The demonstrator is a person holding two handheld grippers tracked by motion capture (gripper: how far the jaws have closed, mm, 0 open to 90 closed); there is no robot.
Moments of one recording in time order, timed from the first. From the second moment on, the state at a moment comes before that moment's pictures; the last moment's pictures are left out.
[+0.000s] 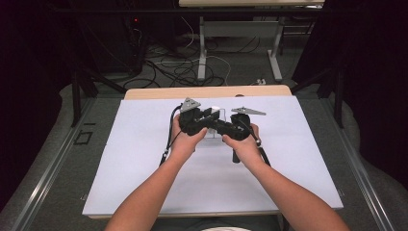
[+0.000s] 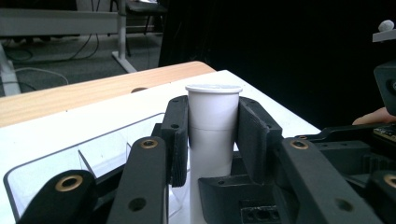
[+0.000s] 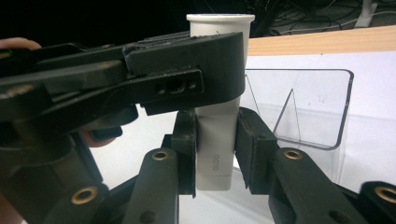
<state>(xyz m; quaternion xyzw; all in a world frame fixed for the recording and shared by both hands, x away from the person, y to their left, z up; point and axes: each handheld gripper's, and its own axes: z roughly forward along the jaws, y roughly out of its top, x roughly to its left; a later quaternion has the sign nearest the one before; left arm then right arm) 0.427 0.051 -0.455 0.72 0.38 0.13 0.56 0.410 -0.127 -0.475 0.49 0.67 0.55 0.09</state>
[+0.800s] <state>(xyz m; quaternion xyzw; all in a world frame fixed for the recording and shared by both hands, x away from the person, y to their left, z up) 0.426 0.077 -0.447 0.71 0.41 0.13 0.56 0.426 -0.138 -0.473 0.45 0.68 0.55 0.19</state>
